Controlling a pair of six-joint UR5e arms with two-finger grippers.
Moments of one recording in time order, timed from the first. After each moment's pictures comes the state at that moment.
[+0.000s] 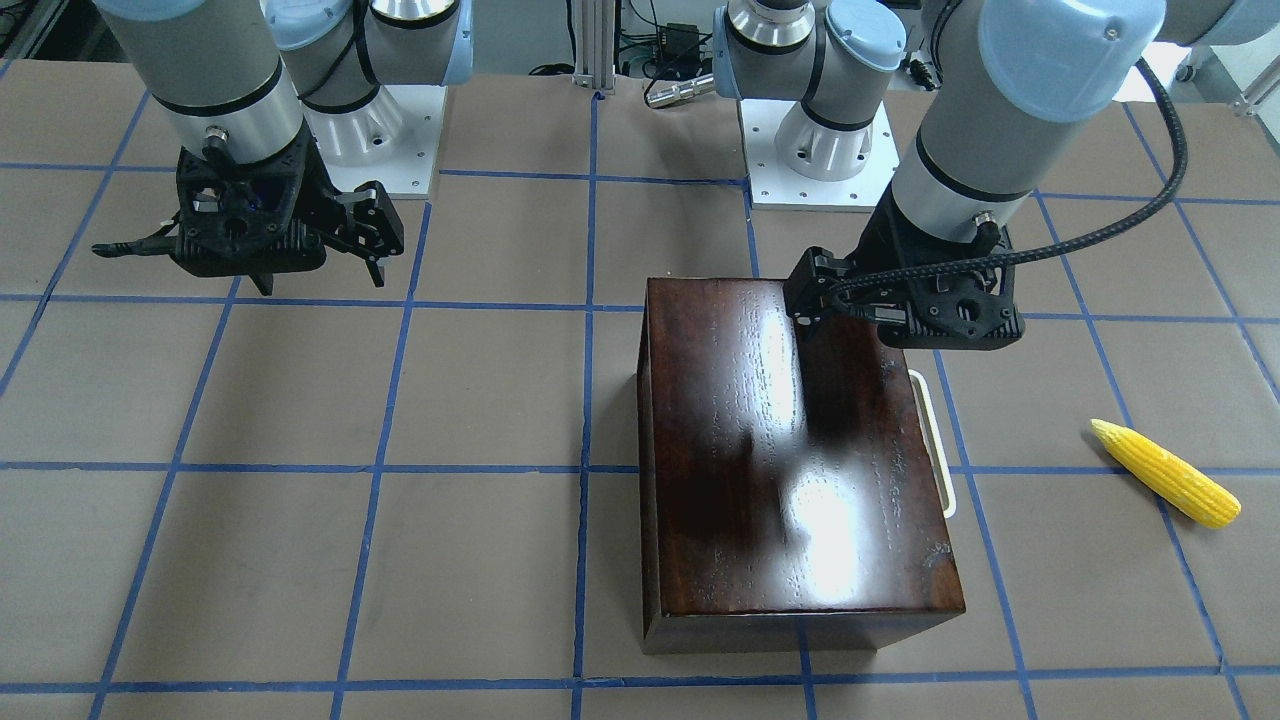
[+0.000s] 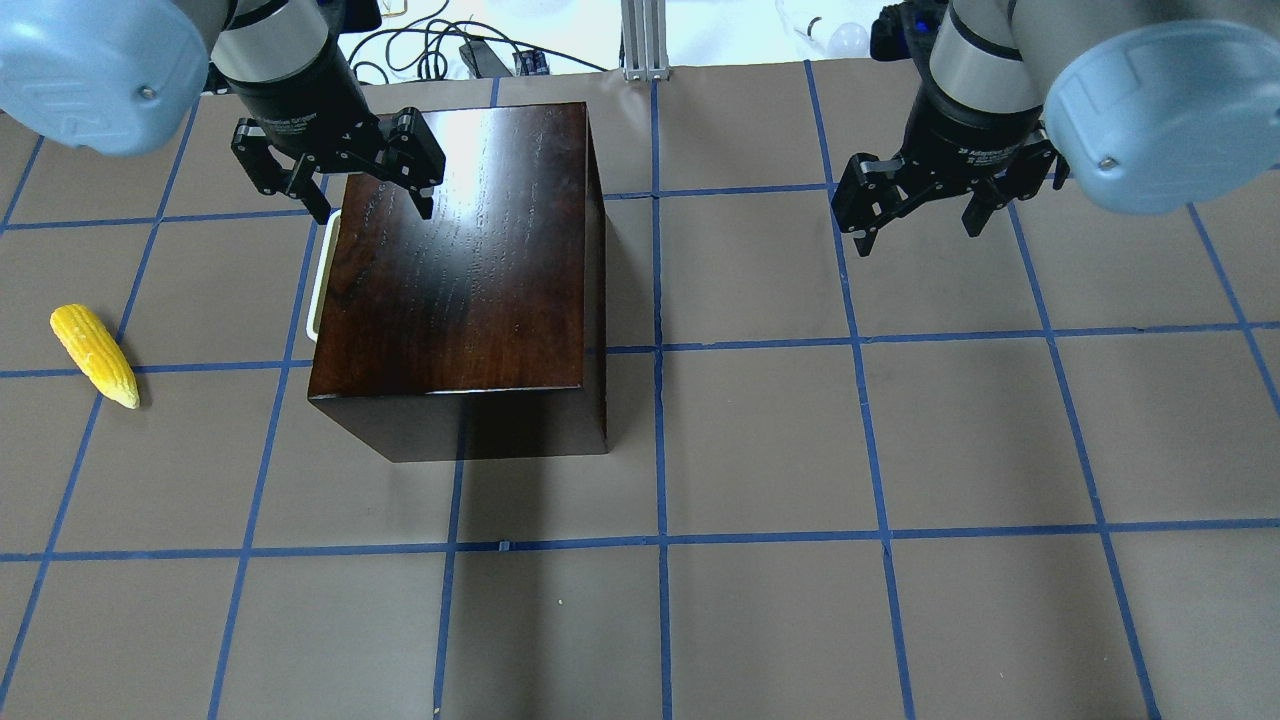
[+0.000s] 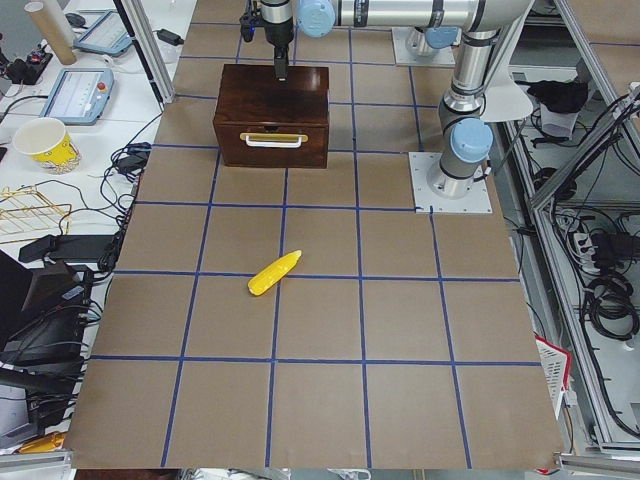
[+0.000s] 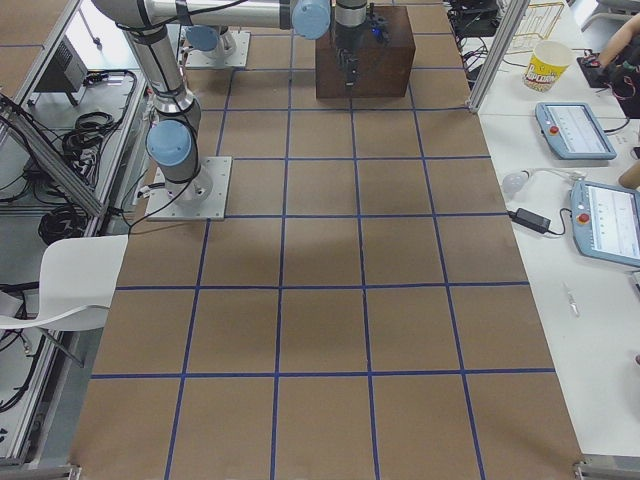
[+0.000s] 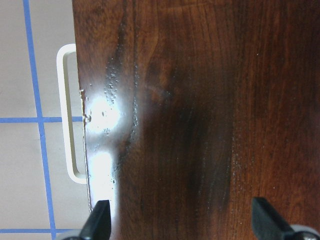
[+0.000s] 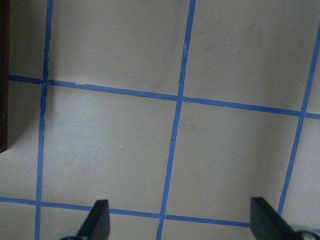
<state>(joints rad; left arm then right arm) -1.58 -1.73 -1.45 -1.57 1.57 -0.02 1.62 -1.53 1.60 -1.63 -1.60 -0.09</state>
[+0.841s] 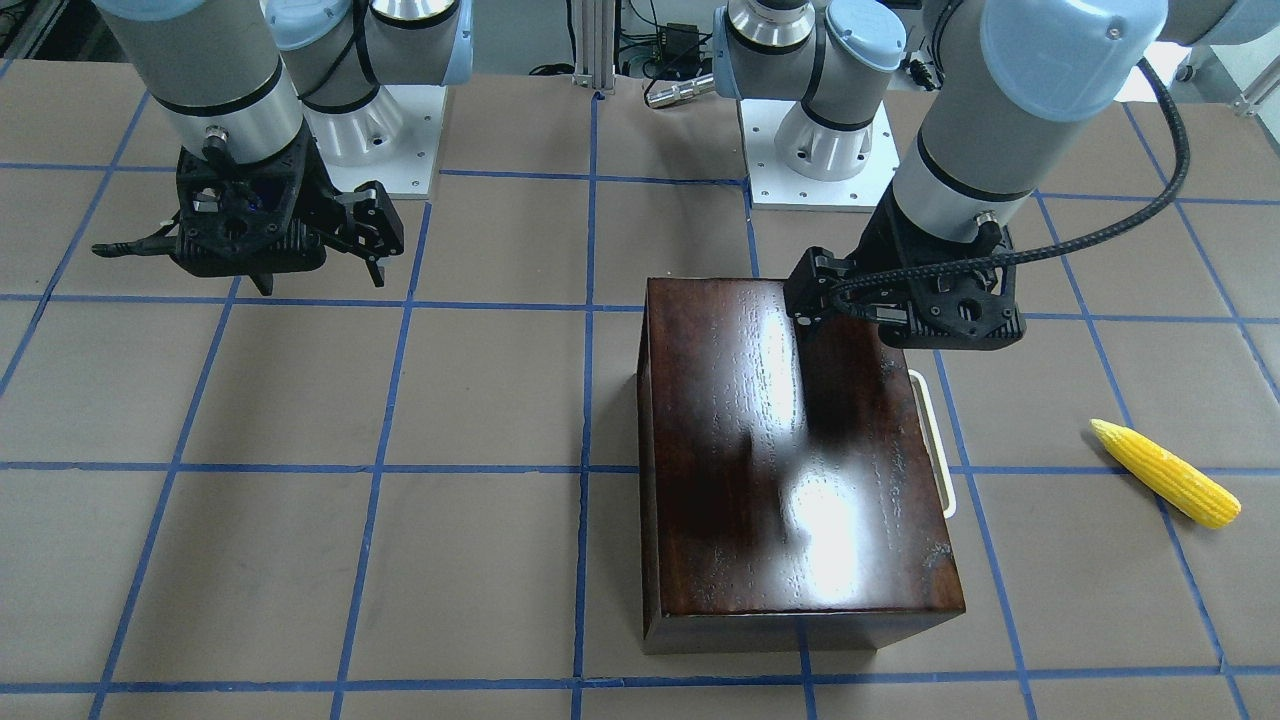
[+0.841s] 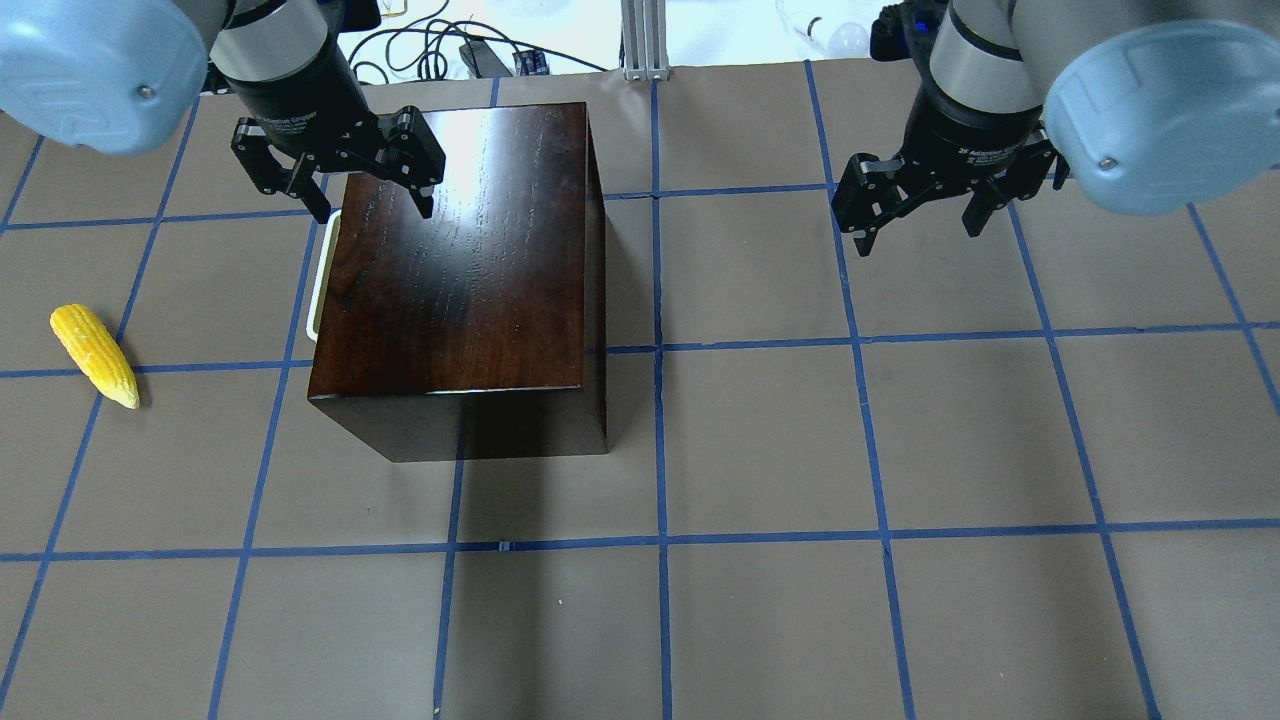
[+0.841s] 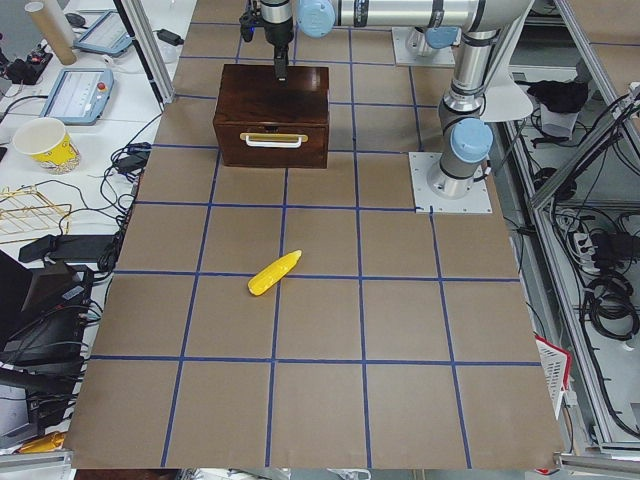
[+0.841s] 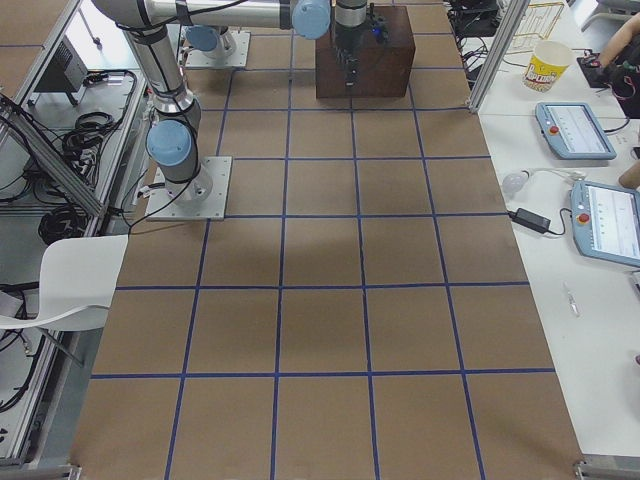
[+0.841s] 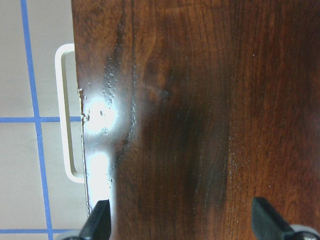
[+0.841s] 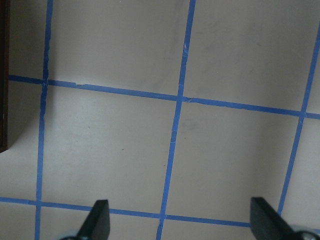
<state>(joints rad) -1.58 -1.73 -1.45 -1.57 1.57 -0.02 1.62 -1.53 1.60 -1.63 -1.60 -0.09</state>
